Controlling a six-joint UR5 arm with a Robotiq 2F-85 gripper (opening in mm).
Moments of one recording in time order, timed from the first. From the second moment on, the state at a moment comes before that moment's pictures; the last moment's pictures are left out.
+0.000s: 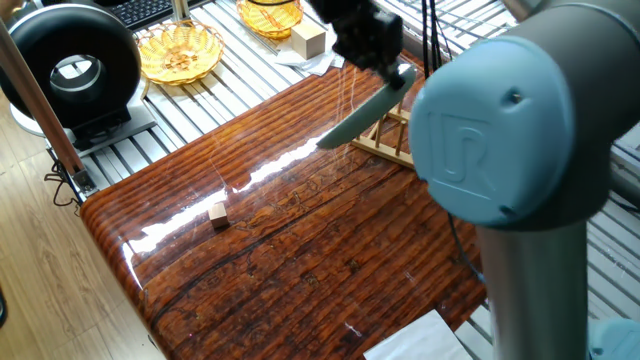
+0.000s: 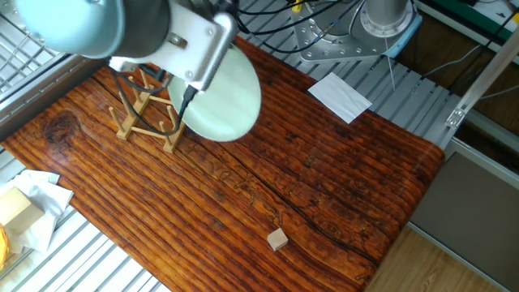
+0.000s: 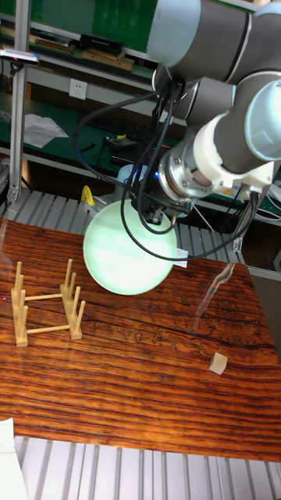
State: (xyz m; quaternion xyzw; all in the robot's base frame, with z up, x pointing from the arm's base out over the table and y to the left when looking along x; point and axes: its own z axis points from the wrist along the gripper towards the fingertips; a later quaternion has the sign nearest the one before) arm 0.430 -0.017 0.288 0.70 -0.60 -0.18 0.35
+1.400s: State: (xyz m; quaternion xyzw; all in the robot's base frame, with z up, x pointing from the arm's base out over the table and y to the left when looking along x) arm 0.429 -0.149 0.299 0.77 -0.45 -0.13 0.44
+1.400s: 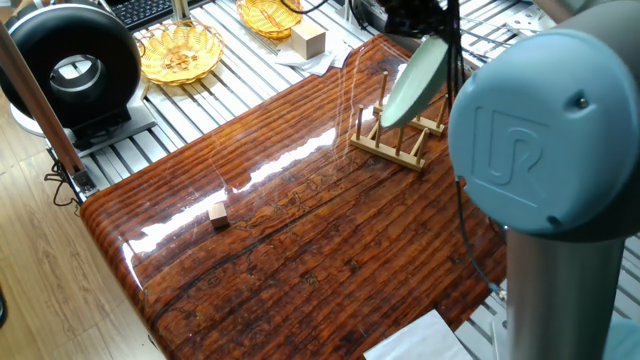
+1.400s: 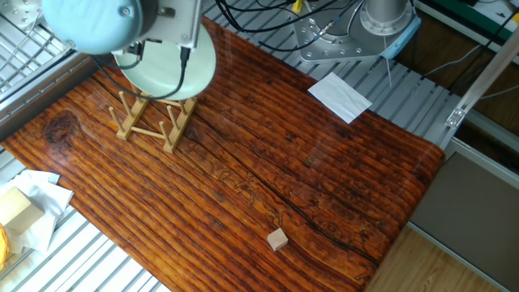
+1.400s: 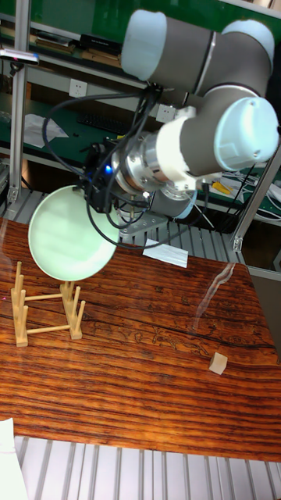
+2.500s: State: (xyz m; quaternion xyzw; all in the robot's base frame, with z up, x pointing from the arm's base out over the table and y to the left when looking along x) arm 0.417 -0.174 0.299 0.77 -0.43 -0.18 0.43
